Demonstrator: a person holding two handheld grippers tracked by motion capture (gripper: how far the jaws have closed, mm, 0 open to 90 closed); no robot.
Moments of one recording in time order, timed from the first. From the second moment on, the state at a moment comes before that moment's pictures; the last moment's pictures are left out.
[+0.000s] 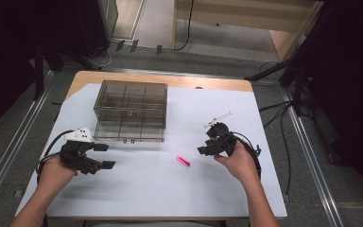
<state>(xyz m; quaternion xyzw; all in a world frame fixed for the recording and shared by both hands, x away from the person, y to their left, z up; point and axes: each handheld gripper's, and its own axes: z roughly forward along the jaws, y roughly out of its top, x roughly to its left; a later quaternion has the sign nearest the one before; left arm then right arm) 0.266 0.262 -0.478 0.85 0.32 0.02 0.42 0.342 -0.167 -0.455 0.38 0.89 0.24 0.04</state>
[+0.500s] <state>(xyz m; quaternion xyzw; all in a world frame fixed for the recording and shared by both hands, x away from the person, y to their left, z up) 0.259 0.268 -0.478 0.85 0.33 0.02 0.42 0.341 -0.147 -0.460 0.36 0.91 0.20 0.02</state>
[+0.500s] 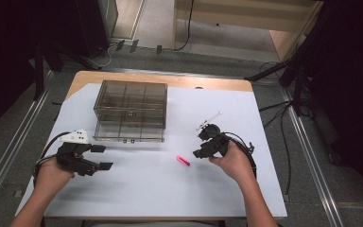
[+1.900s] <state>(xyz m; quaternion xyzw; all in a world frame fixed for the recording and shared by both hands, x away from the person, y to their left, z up) 0.247 0.279 -0.479 0.84 0.35 0.03 0.42 0.334 -0.093 -0.480 0.30 0.94 0.14 0.00</state>
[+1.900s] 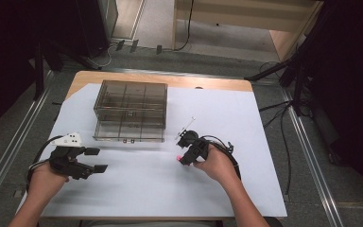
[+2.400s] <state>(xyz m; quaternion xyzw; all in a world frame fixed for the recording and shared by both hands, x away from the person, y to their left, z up) 0.246 0.280 -0.479 0.84 0.35 0.03 0.41 0.332 -0.082 -0.488 0.28 0.95 0.11 0.01</state>
